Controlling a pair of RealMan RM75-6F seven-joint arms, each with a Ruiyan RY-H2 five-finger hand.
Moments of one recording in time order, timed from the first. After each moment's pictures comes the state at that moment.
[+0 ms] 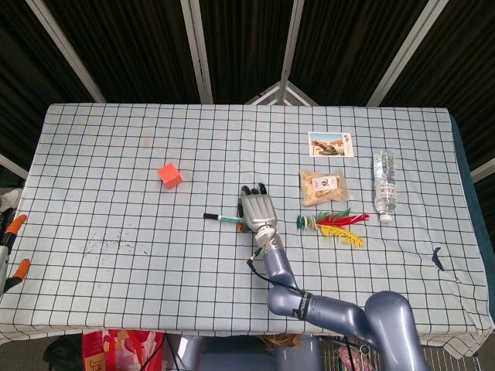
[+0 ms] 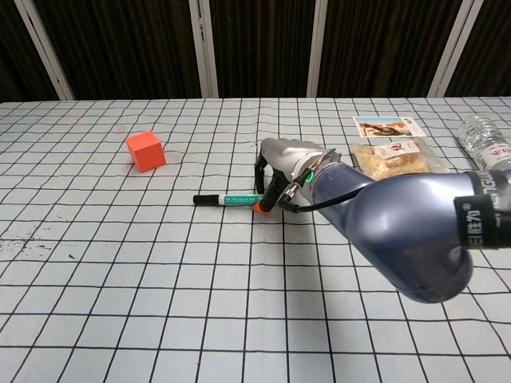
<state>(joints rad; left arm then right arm) -0.07 -1.00 -0.05 -1.82 1.39 1.49 0.35 1.03 -2.05 0.44 -1.07 -0.61 0.94 -0.68</state>
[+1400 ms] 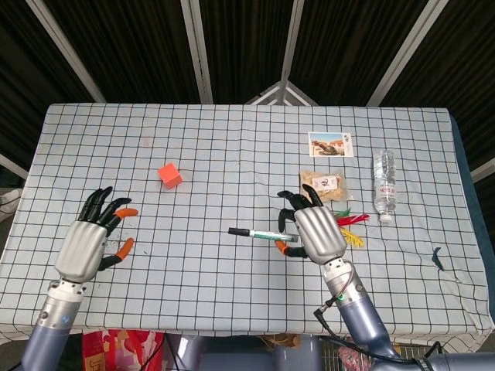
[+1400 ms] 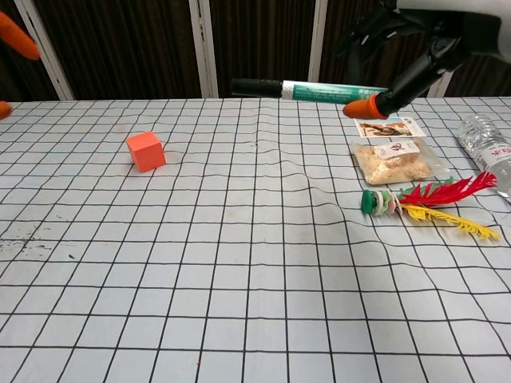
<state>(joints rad) -0.28 -1.30 -0.15 -1.95 1.57 1.41 0.35 0.66 -1.33 0.28 -2.25 -0.92 1.33 -0.63</state>
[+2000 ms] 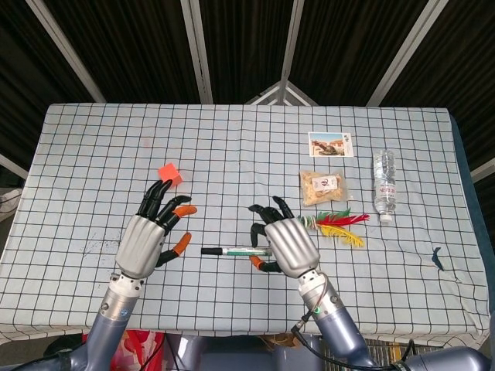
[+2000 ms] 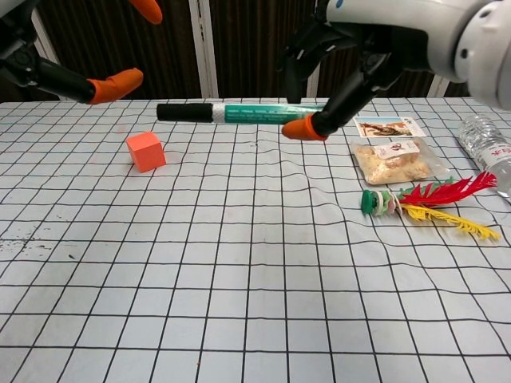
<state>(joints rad) -0.42 -1.61 -0.21 -1.86 1.65 1.42 0.48 0.75 -1.48 0.28 -2.28 -0.86 1.38 -0.77</state>
